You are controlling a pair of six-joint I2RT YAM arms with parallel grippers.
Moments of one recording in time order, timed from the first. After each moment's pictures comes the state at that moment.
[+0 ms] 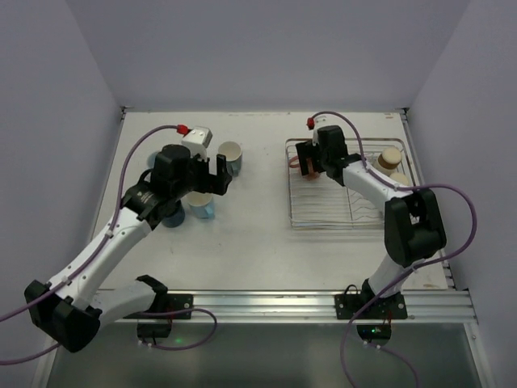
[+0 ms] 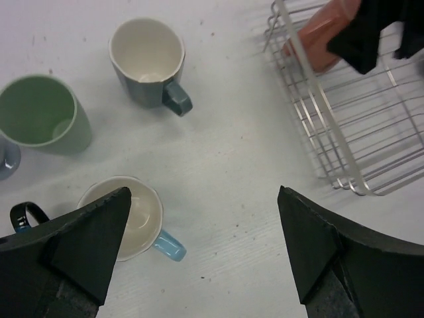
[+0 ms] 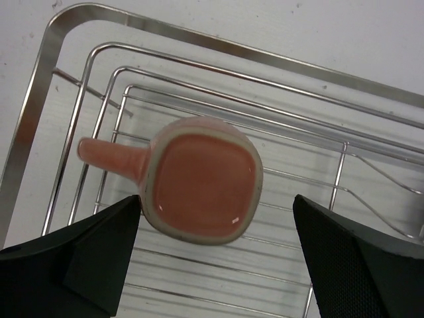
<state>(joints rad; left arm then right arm) -0.51 1.11 1.05 -0.48 -0.04 -0.24 0.35 1.69 1.17 -0.18 0.17 -0.01</state>
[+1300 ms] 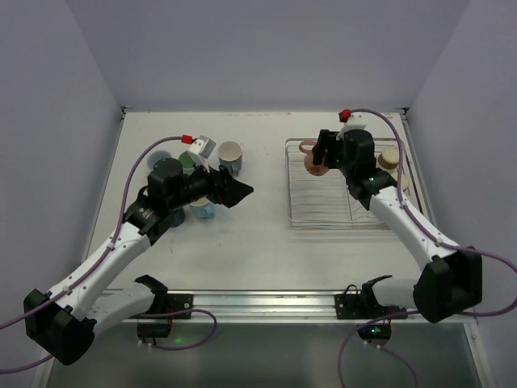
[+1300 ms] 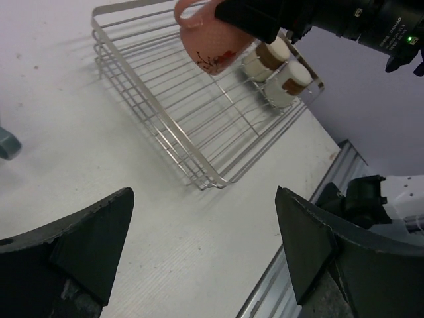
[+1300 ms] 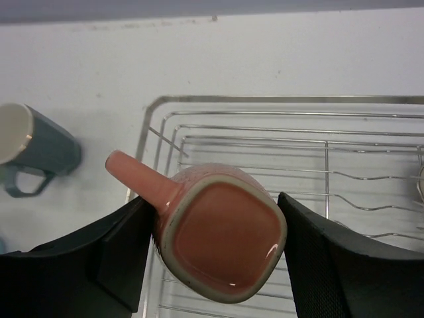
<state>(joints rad) -0.52 0.98 0.87 -0.14 0.38 -0.41 0.35 1.35 1.05 -0.14 0.17 0.21</state>
